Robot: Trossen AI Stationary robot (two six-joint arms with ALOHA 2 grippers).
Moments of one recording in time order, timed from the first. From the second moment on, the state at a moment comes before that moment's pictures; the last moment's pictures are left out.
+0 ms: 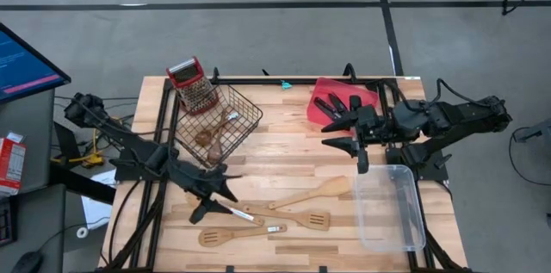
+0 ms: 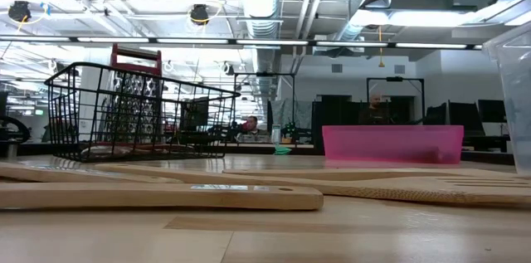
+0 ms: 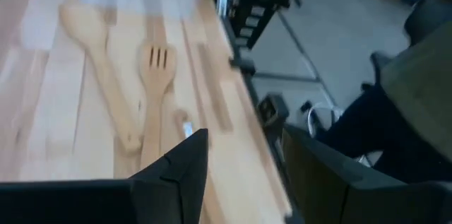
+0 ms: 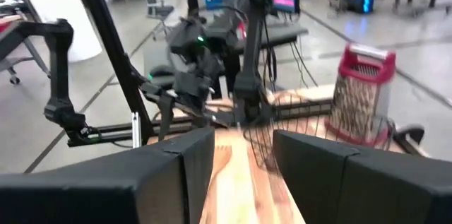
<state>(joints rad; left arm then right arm) -0.52 1.09 0.71 -0.08 -0.06 -0.45 0.30 1.07 1.27 -0.39 0.29 0.20</state>
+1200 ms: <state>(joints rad) -0.61 1.51 0.71 -0.28 -0.19 -0.42 0.30 1.07 1.27 -0.43 0.29 0.26</state>
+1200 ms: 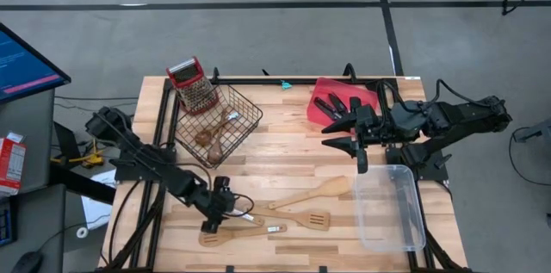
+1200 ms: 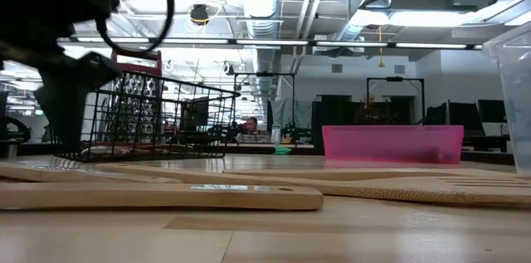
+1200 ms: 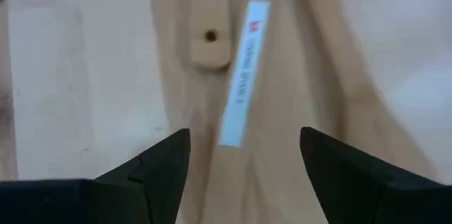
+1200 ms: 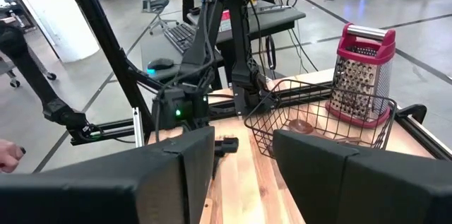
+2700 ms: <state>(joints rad) -0.59 1.44 0.70 -0.32 -0.12 -0.58 0.30 1.07 1.27 -0.43 0.29 0.26</state>
